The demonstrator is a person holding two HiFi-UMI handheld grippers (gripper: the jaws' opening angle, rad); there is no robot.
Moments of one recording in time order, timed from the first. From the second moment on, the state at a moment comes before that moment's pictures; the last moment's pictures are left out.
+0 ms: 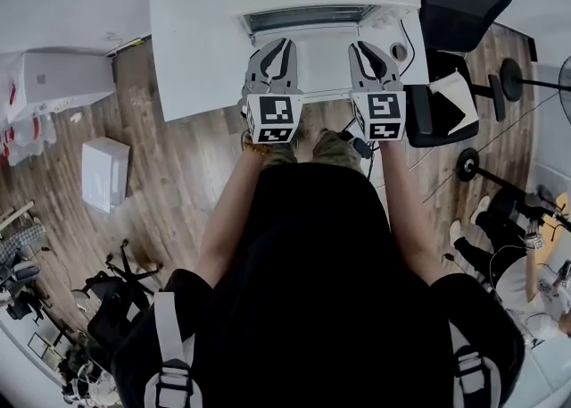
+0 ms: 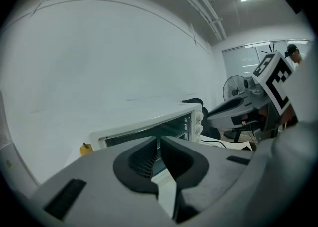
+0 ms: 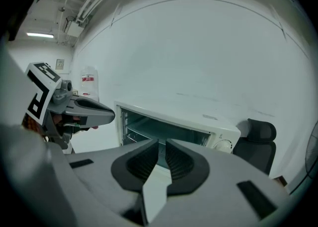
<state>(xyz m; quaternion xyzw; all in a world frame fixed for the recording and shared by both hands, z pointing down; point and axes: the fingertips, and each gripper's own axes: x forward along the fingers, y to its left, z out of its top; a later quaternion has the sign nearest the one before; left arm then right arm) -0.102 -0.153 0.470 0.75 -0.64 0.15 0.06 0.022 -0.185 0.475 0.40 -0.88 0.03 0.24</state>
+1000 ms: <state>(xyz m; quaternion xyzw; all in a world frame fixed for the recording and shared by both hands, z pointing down) -0.126 -0.195 0.578 0.66 -0.62 -0.09 0.41 -0.005 -0.231 0.575 0.43 -0.84 0.29 0.13</state>
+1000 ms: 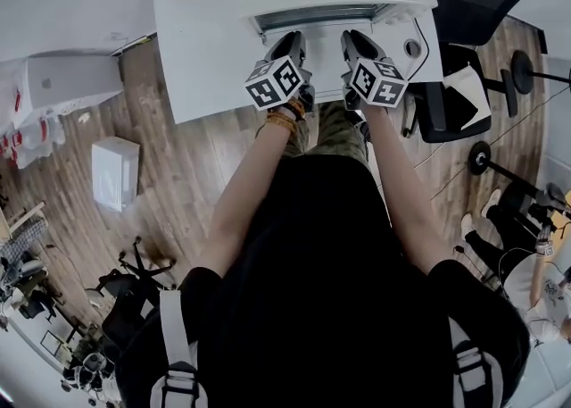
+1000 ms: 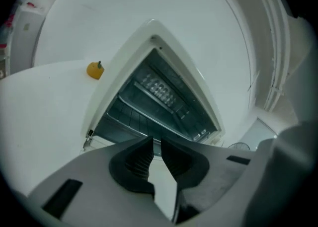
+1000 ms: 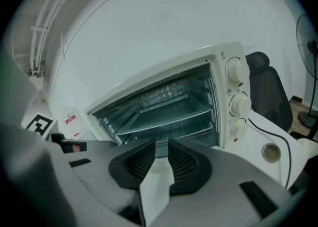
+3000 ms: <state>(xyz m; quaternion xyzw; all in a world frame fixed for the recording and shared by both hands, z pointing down) -0.168 -0.260 0.661 0.48 -0.62 -0.26 0.56 -0.007 -0.325 0.655 0.42 -0.71 0.56 0.00</state>
